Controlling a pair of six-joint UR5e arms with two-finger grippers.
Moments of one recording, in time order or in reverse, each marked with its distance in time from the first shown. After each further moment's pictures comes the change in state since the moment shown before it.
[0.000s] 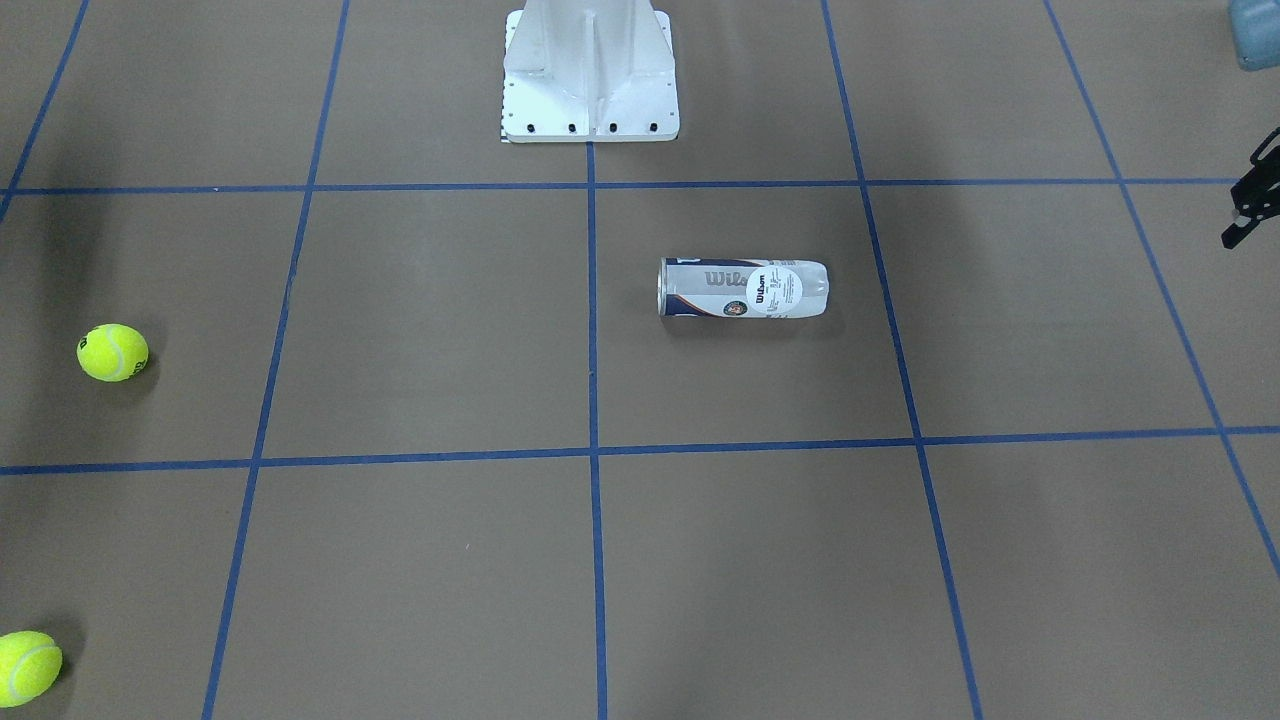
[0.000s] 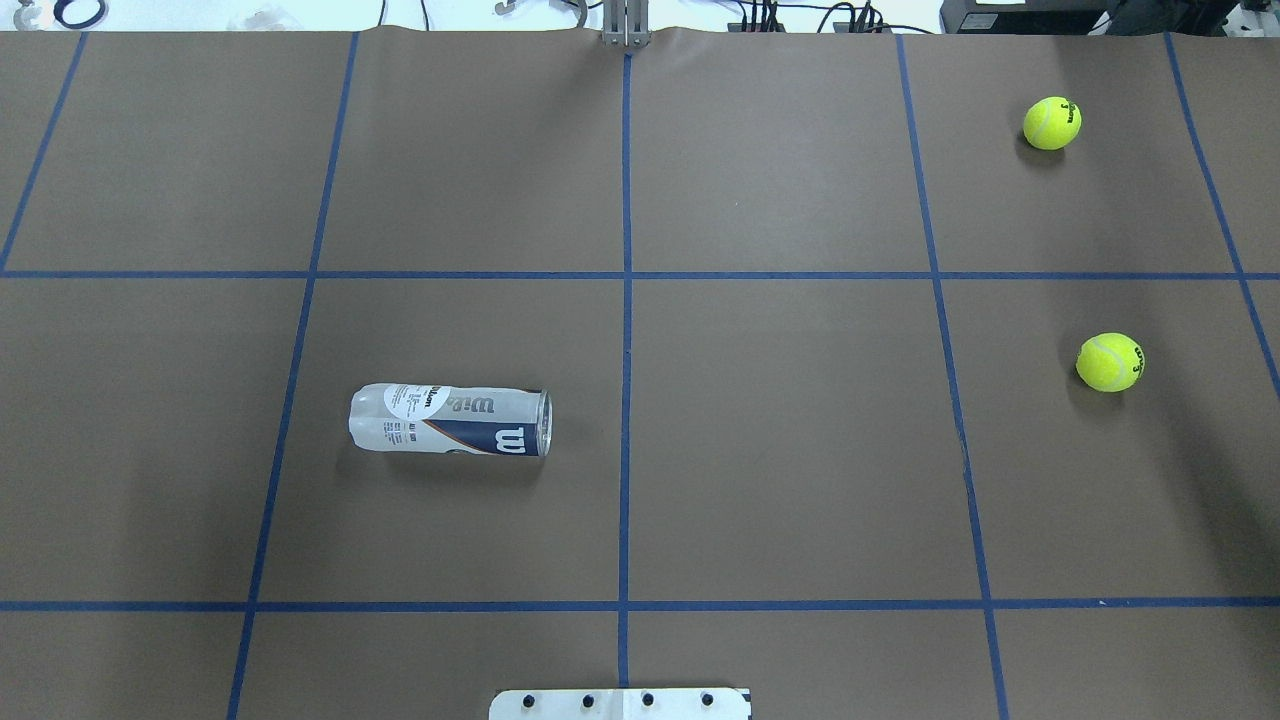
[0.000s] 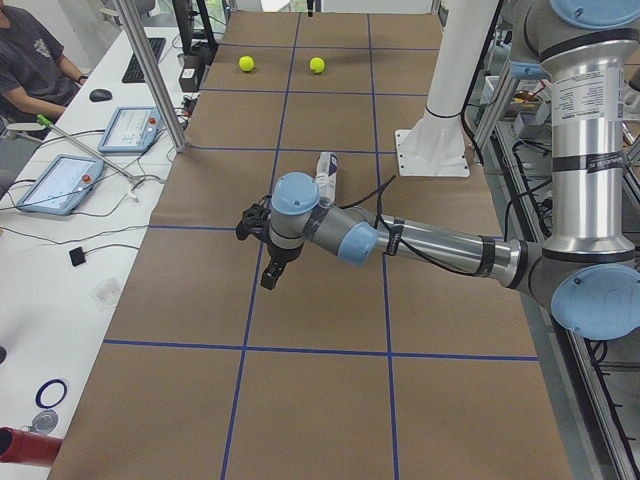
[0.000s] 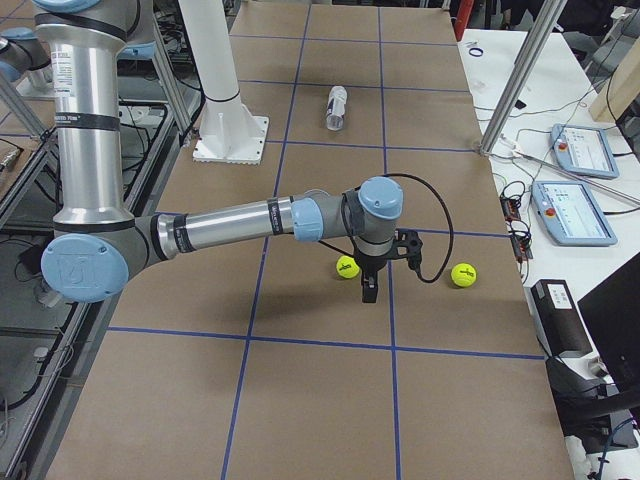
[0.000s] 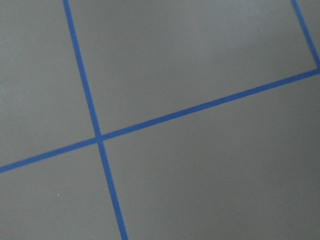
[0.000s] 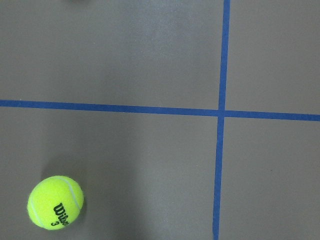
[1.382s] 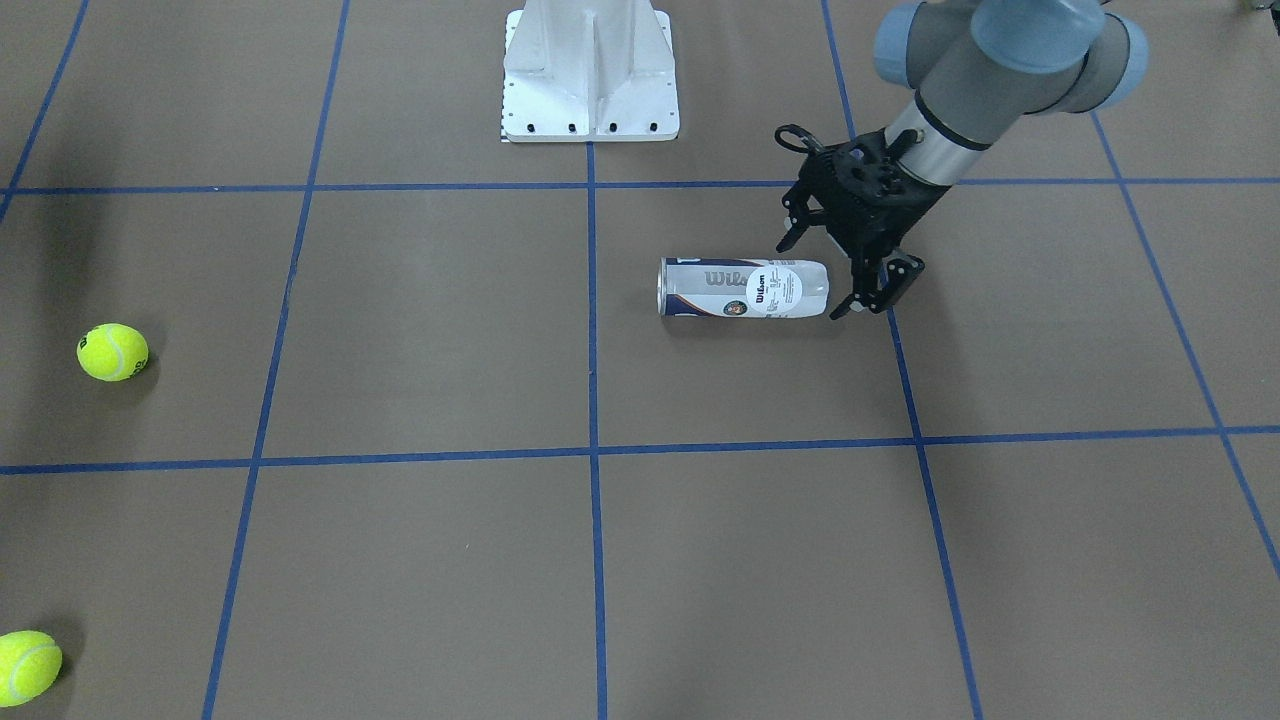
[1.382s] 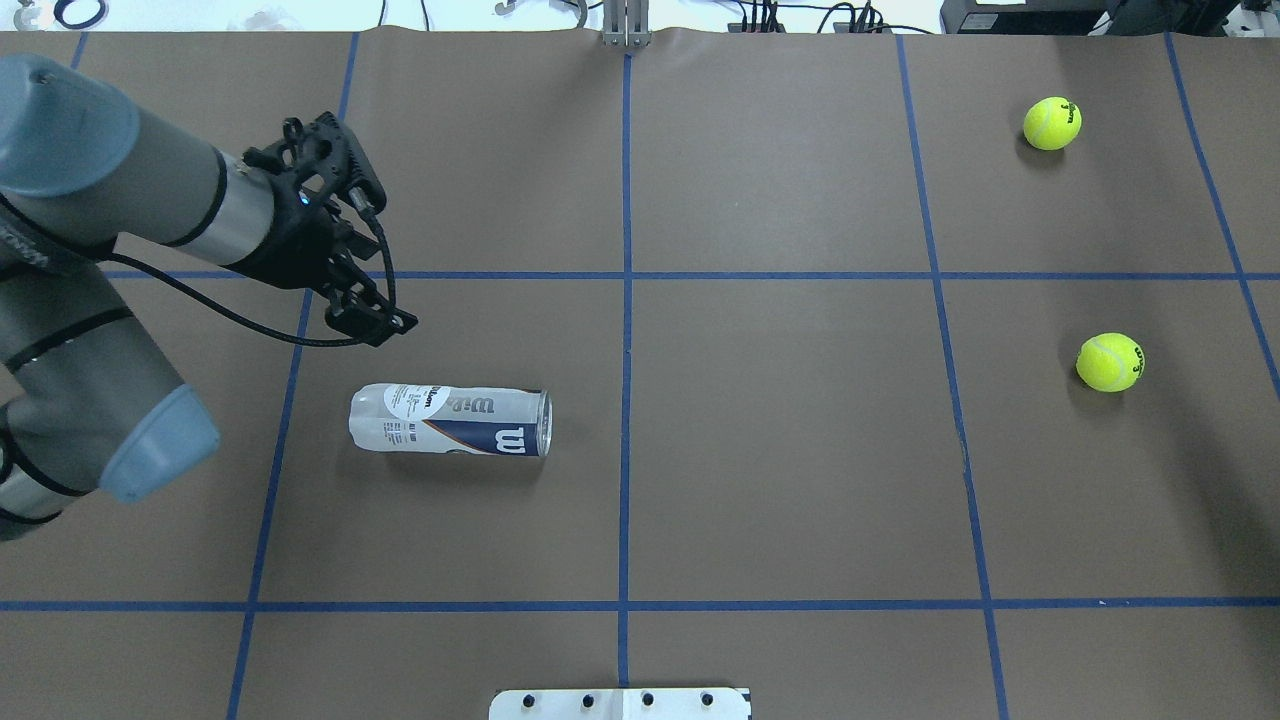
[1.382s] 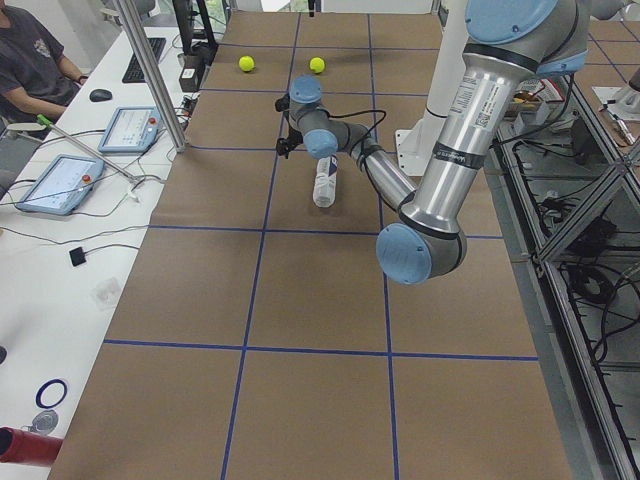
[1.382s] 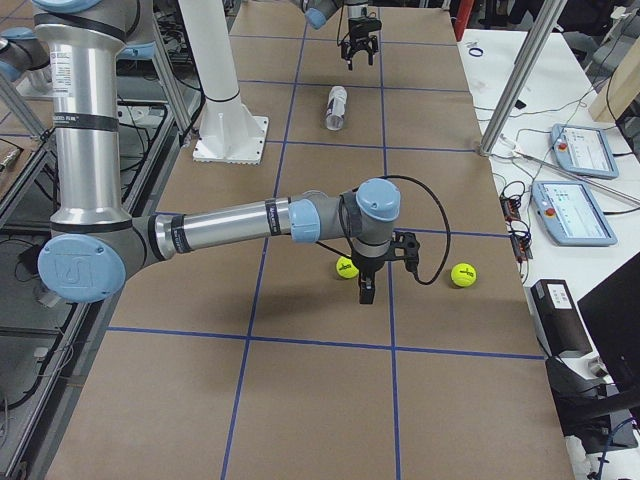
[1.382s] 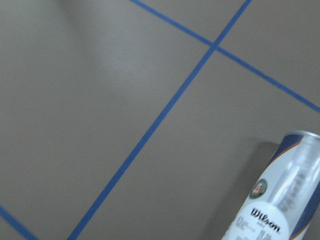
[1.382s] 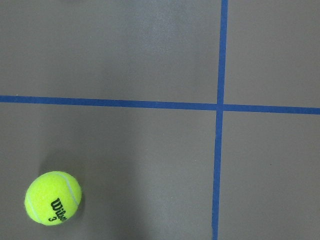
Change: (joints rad) left arm 0.622 -0.495 -0.013 -0.020 0.212 -0.047; right arm 0.000 -0.010 0.007 -0.003 0.004 0.001
